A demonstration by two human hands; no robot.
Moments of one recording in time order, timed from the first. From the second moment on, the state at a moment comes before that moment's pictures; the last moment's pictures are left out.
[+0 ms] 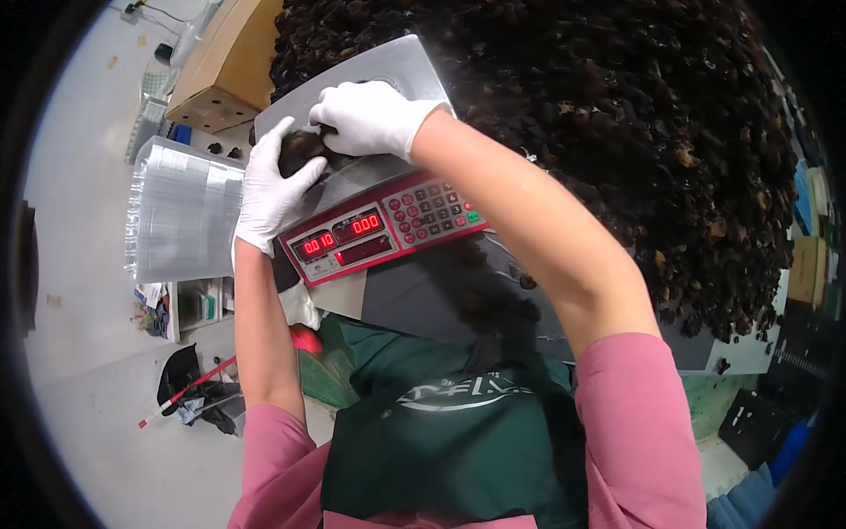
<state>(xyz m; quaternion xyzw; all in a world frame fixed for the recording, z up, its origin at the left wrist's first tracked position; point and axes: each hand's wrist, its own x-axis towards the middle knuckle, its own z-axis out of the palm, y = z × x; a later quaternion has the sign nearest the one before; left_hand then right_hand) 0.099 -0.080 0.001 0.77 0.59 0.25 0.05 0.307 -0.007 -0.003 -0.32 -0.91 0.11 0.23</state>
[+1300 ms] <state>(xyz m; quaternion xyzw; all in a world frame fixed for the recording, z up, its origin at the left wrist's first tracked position) 0.253 -0.250 -0.054 0.73 0.50 0.37 0.29 0.437 -0.252 -0.056 -0.49 -0.75 0.27 0.37</state>
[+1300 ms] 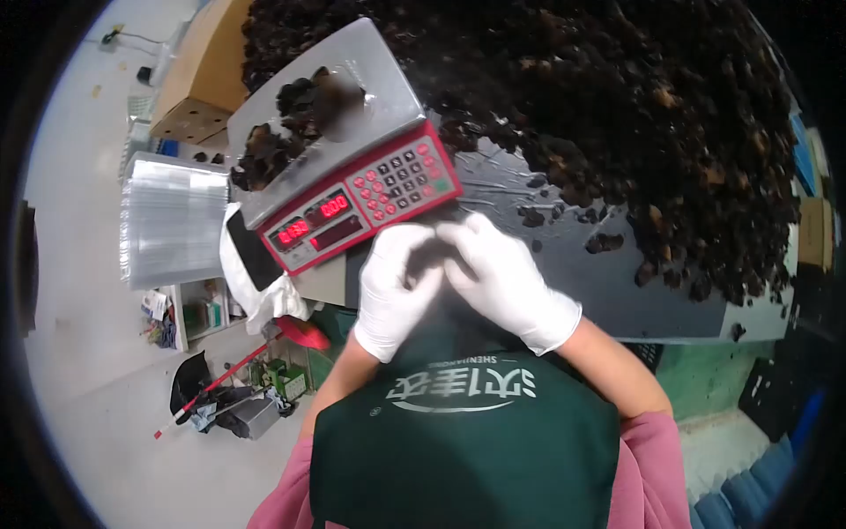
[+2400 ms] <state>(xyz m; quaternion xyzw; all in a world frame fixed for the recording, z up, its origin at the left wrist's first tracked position) 0.233 -0.280 -0.082 0.60 0.59 0.30 0.45 0.448 -0.271 -0.104 -0.56 -0.75 0.08 0.32</state>
